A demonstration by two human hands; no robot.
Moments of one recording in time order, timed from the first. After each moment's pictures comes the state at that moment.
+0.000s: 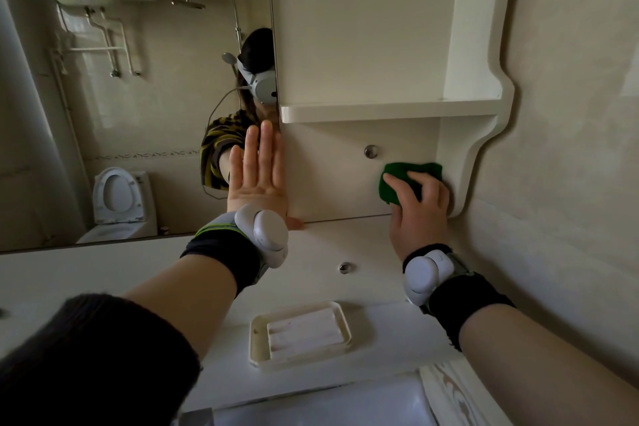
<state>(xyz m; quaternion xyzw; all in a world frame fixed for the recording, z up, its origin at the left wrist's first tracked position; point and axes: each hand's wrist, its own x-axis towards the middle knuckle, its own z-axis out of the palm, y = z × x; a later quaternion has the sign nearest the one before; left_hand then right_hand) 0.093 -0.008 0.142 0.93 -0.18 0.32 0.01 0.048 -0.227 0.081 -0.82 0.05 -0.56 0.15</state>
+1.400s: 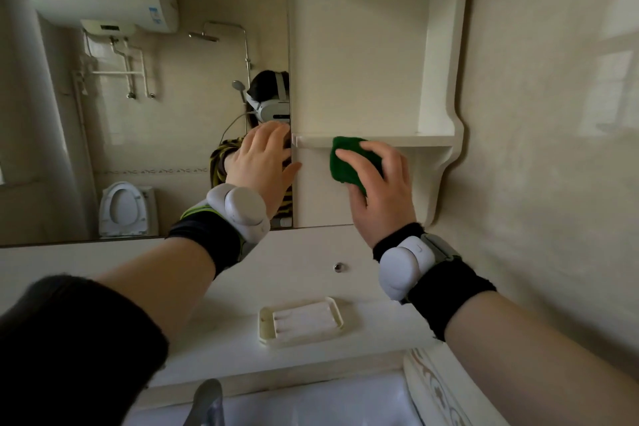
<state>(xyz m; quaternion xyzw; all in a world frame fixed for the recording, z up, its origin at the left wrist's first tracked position) 0.032 0.015 0.196 0.82 -0.25 0.46 0.23 -0.038 -0.150 0.161 -0.74 -0.15 -0.64 0.15</state>
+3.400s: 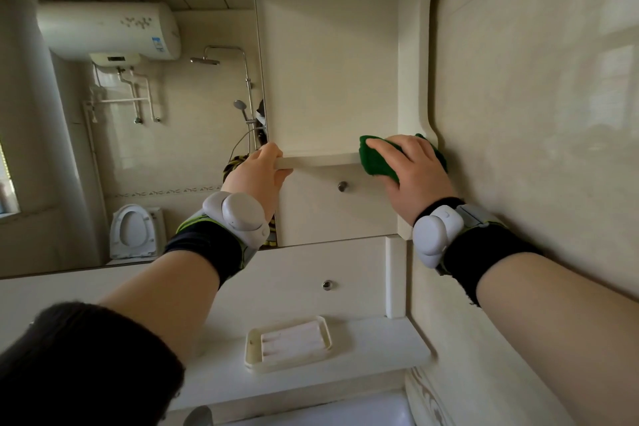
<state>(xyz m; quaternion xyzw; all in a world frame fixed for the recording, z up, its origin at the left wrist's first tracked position) 0.022 -0.013 0.216 0.86 -0.23 0.39 0.25 -0.043 -0.240 0.200 -0.83 -0.10 -0.55 0.07</state>
